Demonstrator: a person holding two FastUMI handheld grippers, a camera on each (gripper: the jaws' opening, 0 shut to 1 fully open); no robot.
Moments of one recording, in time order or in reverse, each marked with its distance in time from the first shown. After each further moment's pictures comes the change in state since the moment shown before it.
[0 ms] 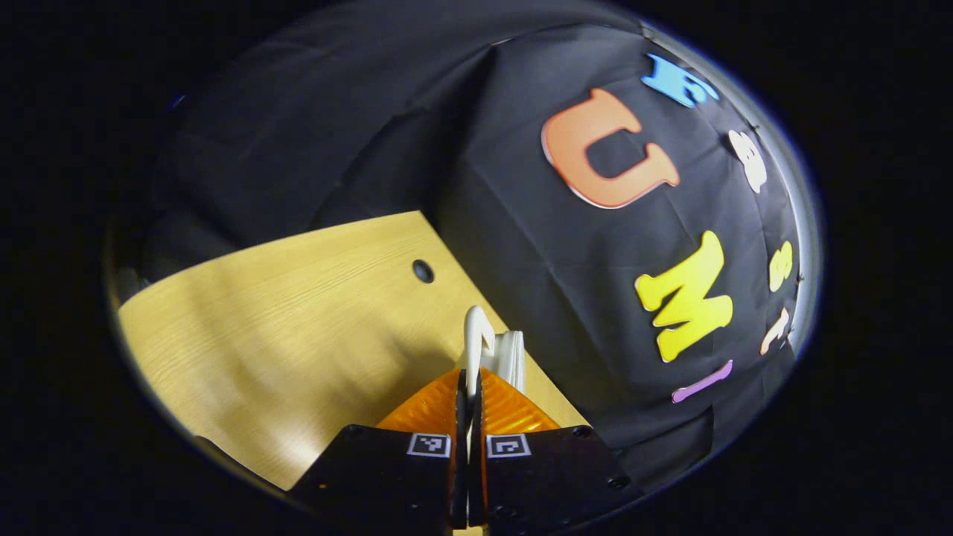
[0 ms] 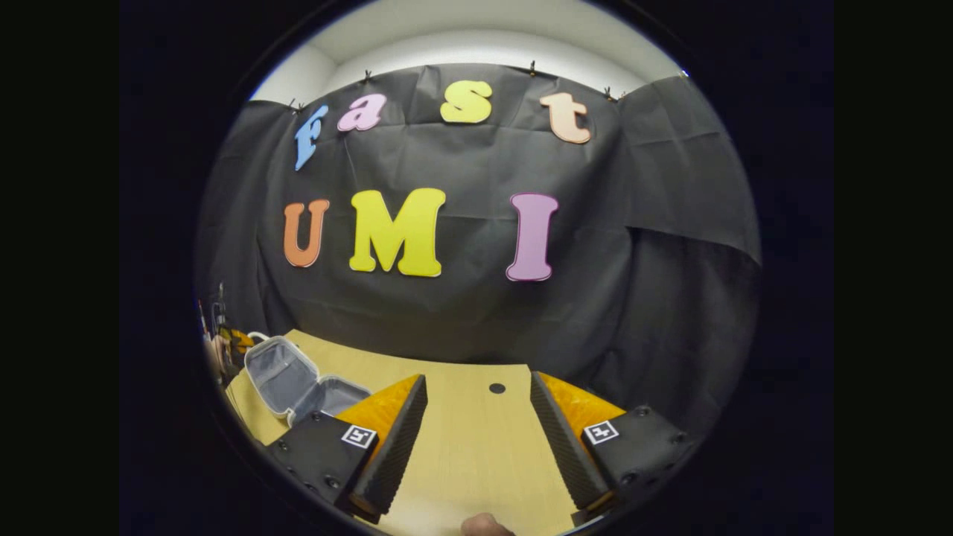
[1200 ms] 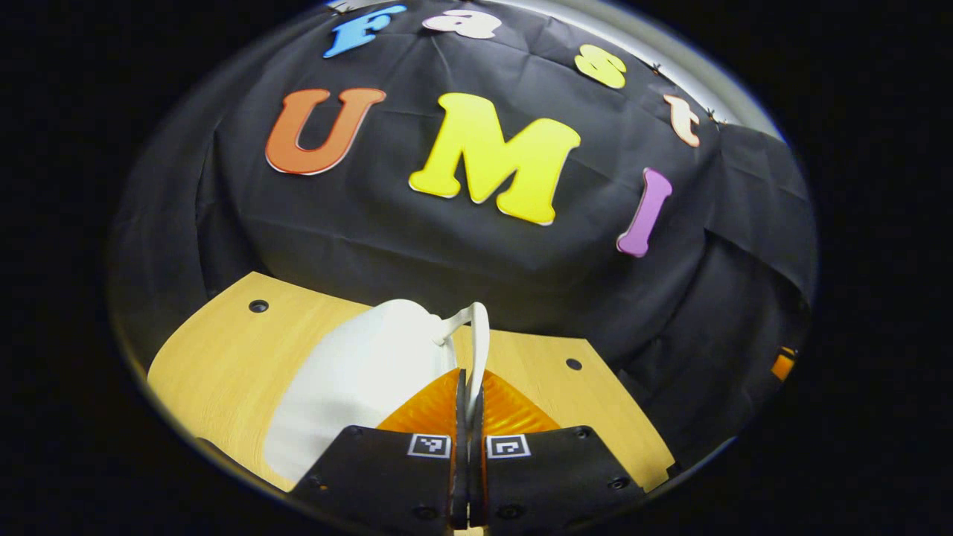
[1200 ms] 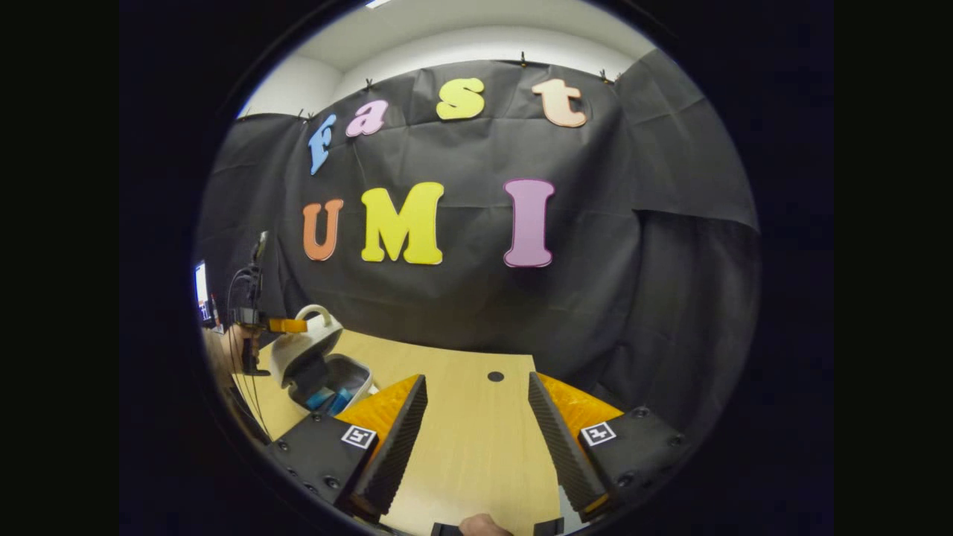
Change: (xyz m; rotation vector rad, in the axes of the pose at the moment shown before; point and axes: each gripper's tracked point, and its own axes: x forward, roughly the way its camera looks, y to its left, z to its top) left arm 0.001 -0.267 -0.245 0.702 0.095 -0.116; right arm -0.001 -0.097 -0.039 0.017 0.047 0.141
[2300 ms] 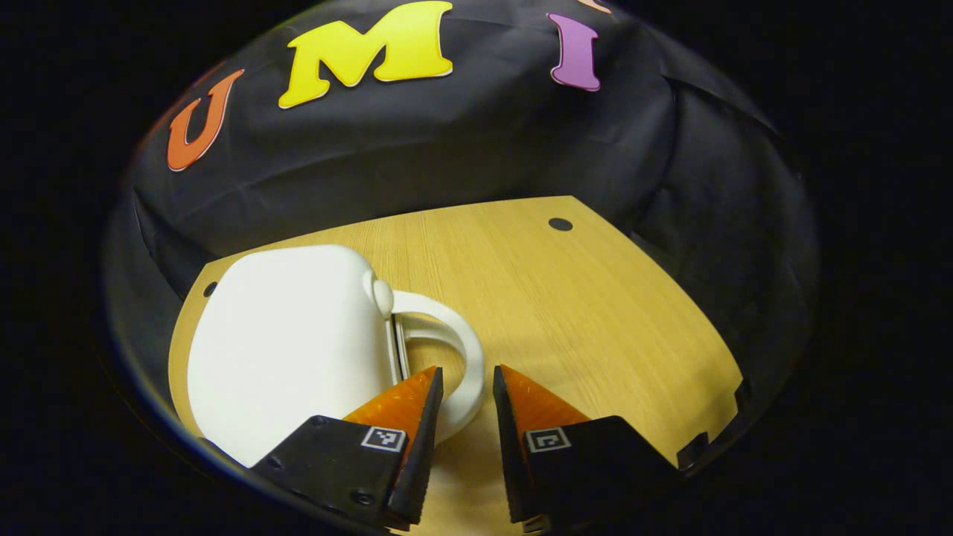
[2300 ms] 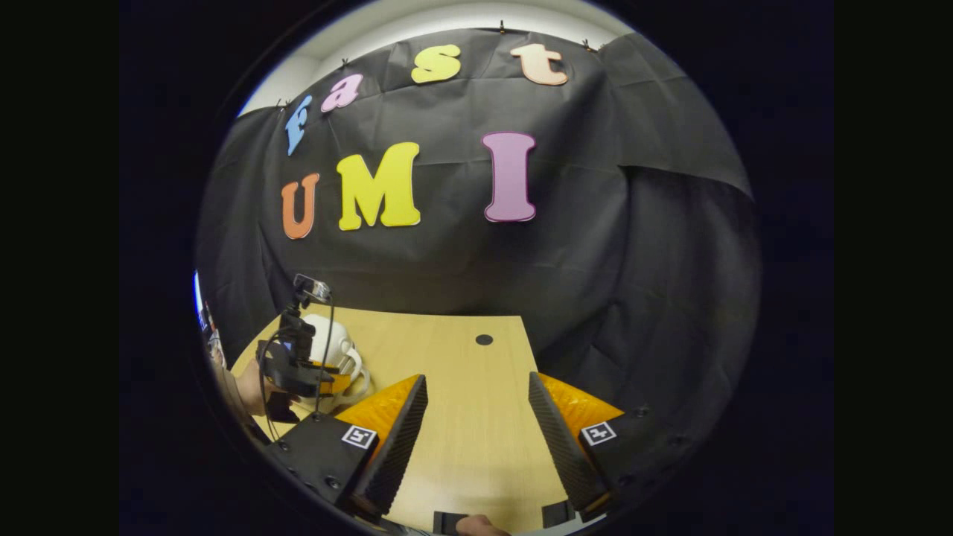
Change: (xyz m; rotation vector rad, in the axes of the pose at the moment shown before) left arm 0.059 -0.089 -0.144 0.261 0.313 0.006; right arm 0.032 -0.005 -0.041 0.037 0.141 -0.073
